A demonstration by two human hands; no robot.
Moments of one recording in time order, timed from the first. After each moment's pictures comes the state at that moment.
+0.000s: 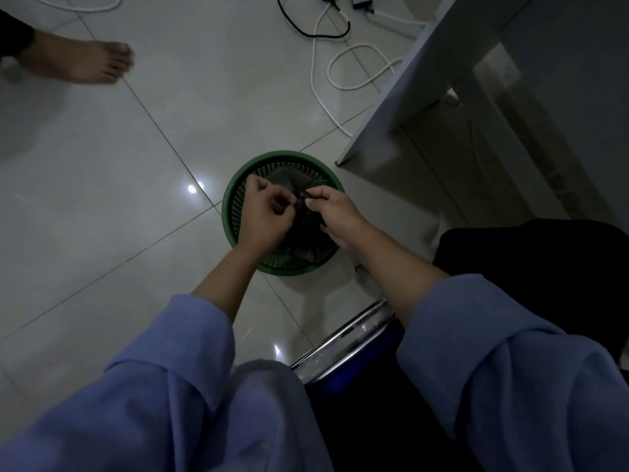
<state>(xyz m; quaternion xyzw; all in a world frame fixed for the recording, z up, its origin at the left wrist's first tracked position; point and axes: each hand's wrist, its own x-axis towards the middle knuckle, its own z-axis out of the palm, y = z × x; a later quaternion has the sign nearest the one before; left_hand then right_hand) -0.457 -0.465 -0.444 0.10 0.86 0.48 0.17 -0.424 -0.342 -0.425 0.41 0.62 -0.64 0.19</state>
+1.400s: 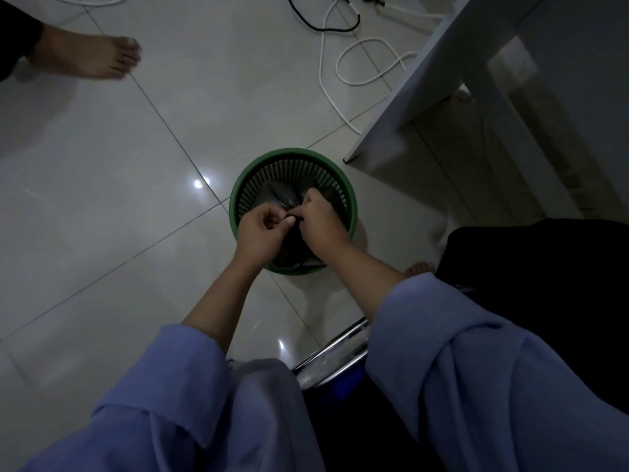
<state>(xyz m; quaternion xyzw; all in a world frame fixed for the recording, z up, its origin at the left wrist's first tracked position) -0.442 -0.489 -0.459 -0.03 0.80 0.53 0.27 -0.416 -0.373 -0.442 0.20 0.88 -0.39 0.18</state>
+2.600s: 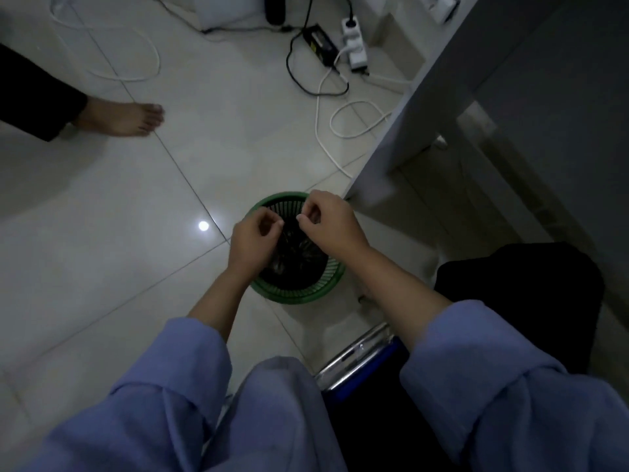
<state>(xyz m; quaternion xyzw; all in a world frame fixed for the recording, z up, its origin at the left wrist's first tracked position) -0.471 -0.489 -0.421 0.06 0.87 0.46 0.15 -0.434 -0.347 -0.368 0.14 0.92 -0.37 0.02</state>
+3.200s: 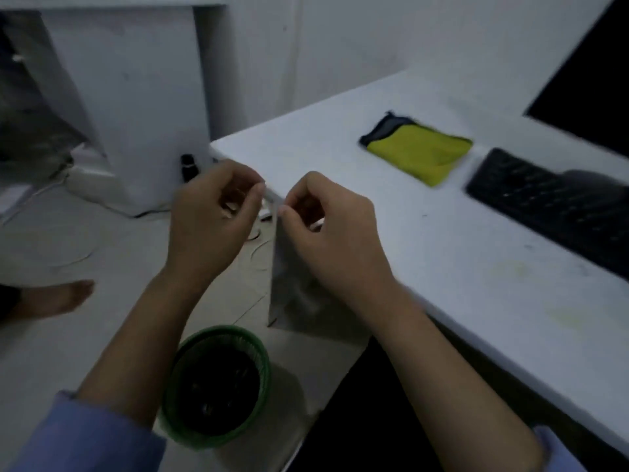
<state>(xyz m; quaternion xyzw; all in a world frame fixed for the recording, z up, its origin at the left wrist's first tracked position) -0.469 -0.377 -0.109 0.38 0.72 0.55 -0.15 -0.358 -0.279 -0.070 0.11 0.88 -0.33 -0.31</state>
